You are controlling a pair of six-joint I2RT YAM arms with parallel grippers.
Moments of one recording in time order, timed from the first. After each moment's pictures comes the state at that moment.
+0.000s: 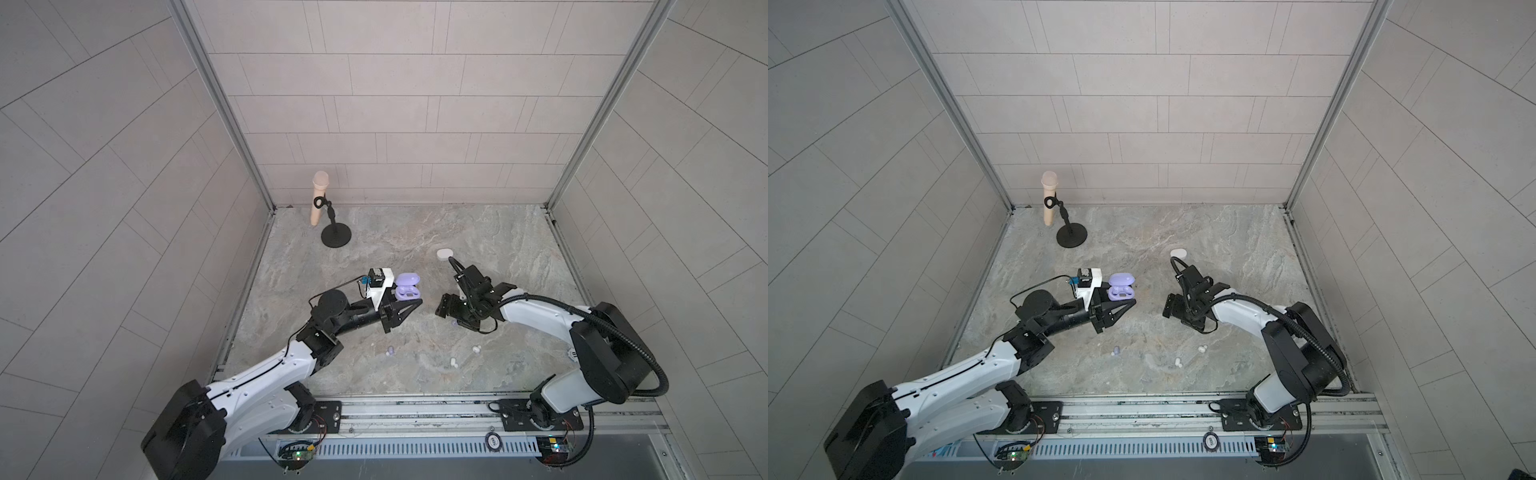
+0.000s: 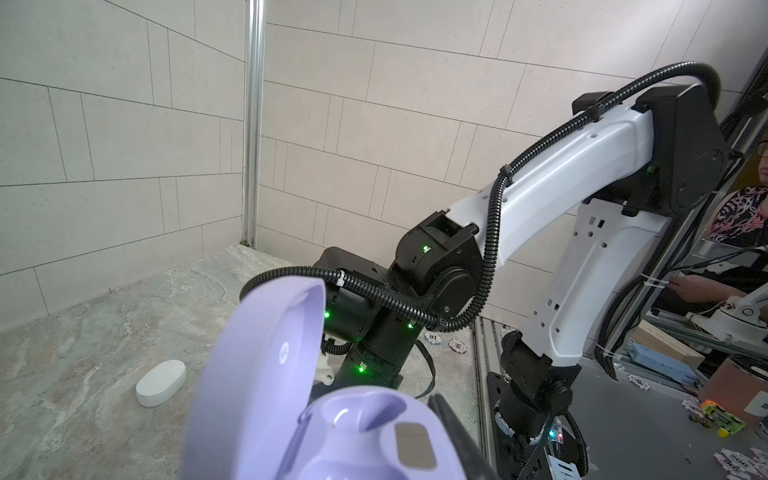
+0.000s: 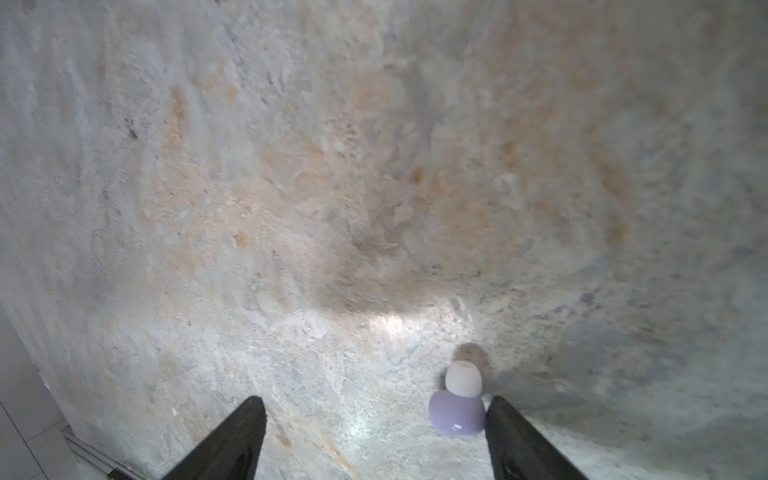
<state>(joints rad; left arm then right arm) -0.70 1.00 0.43 0.69 0.55 -0.23 0.53 1.52 0.81 -0.43 -0.22 0.89</state>
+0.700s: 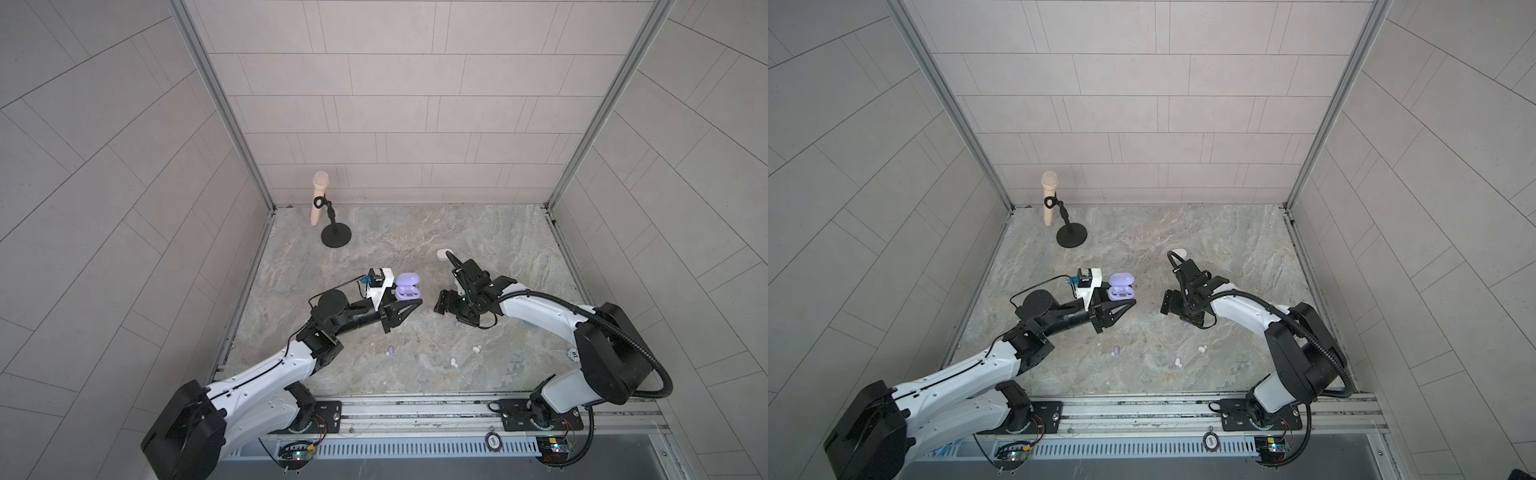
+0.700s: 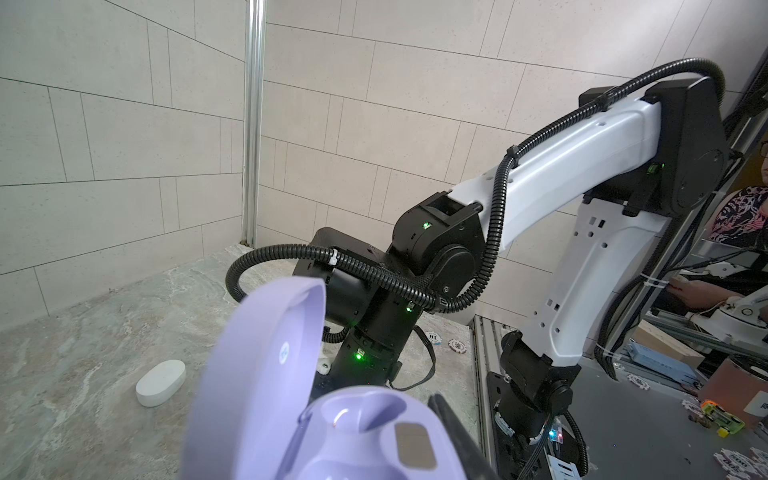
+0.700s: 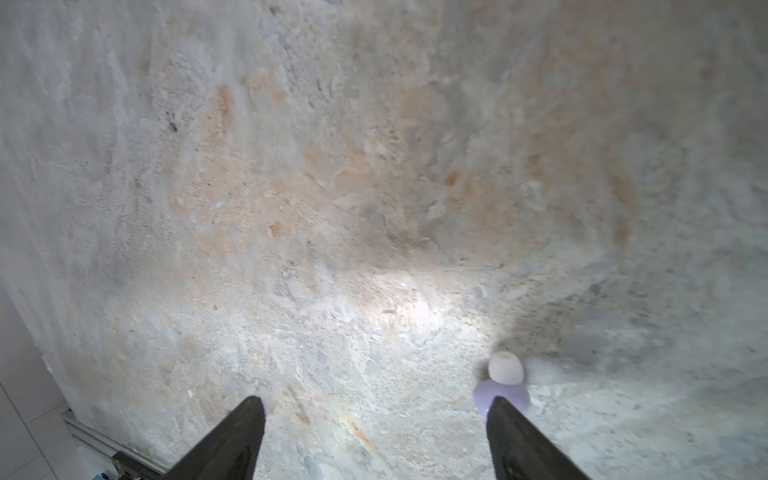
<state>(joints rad) -0.70 1.00 0.43 0.69 0.55 -0.23 0.53 1.51 0.87 -0.54 -0.21 0.85</state>
